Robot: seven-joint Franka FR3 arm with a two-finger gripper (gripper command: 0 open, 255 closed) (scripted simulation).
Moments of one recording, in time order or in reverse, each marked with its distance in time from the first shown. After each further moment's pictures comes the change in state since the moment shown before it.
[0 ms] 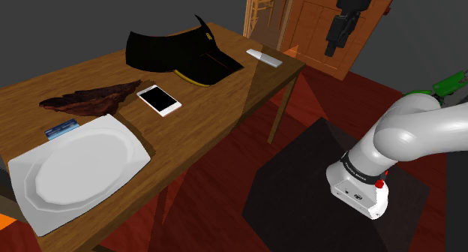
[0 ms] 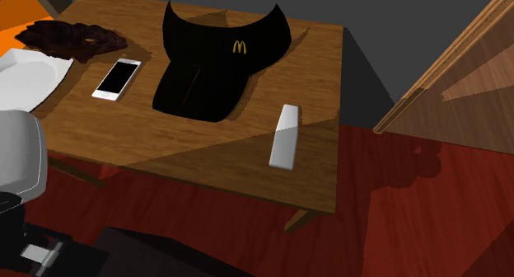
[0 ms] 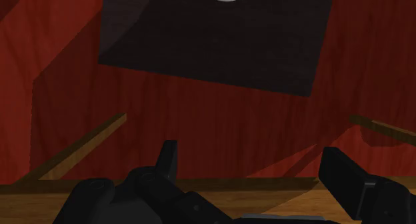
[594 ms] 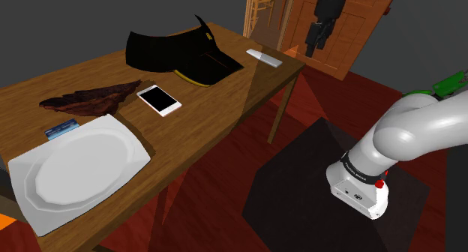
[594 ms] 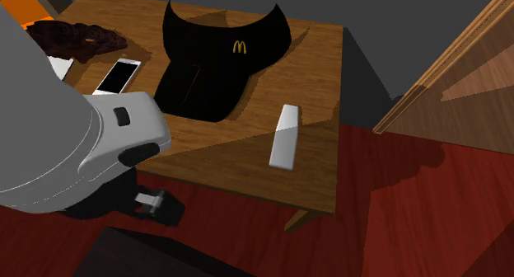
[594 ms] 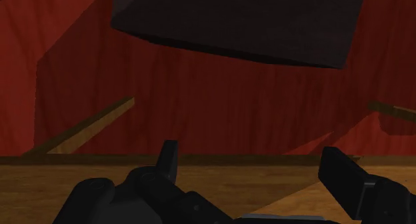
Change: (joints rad) arm -0.015 0.196 -0.060 0.005 -0.044 0.208 -0.068
